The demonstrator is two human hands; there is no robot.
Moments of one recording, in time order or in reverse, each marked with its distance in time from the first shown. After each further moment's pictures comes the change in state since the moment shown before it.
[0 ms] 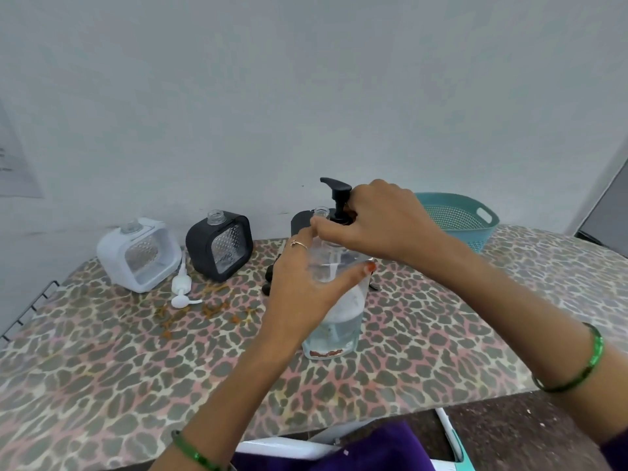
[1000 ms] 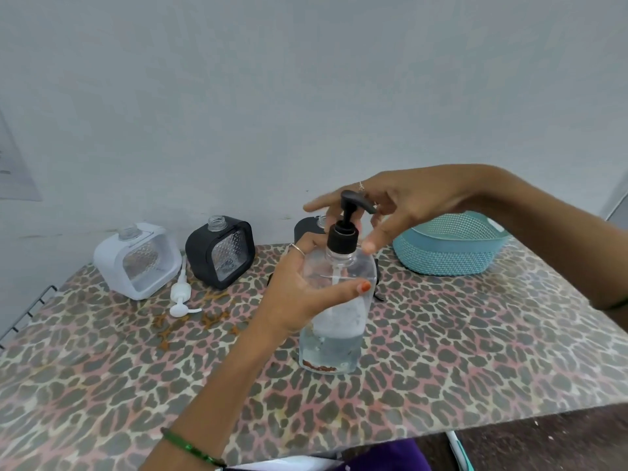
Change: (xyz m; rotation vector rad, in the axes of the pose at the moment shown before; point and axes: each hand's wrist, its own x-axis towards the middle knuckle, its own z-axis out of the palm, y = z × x) left_hand 0.024 -0.012 -0.012 -0.313 -0.196 -0.042; right_hand 0.050 0.051 -0.030 0.556 -0.831 -0.341
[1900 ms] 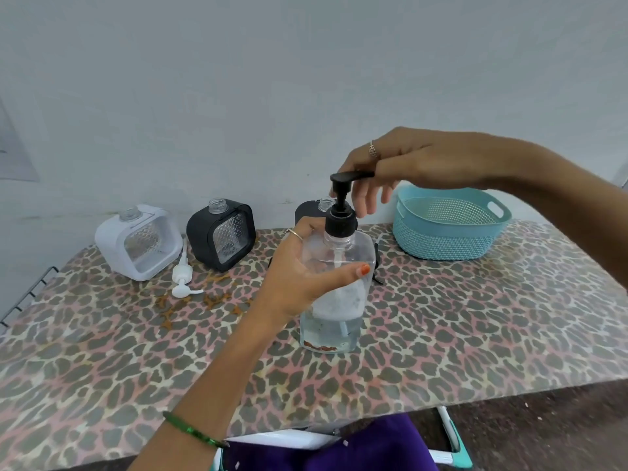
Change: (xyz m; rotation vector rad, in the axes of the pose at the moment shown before) left_hand -0.009 0.001 0.001 -0.104 -0.011 -0.014; right_hand -0.018 -0.038 0.004 -0.045 0.201 0.097
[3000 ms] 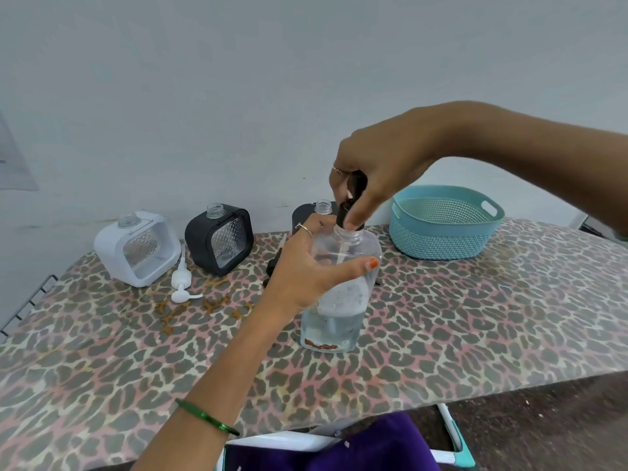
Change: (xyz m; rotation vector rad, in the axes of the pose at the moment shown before) left_hand 0.014 -0.004 0.006 0.129 0.031 -0.034; right_hand 0.030 -0.028 -0.007 -0.664 -0.190 0.188
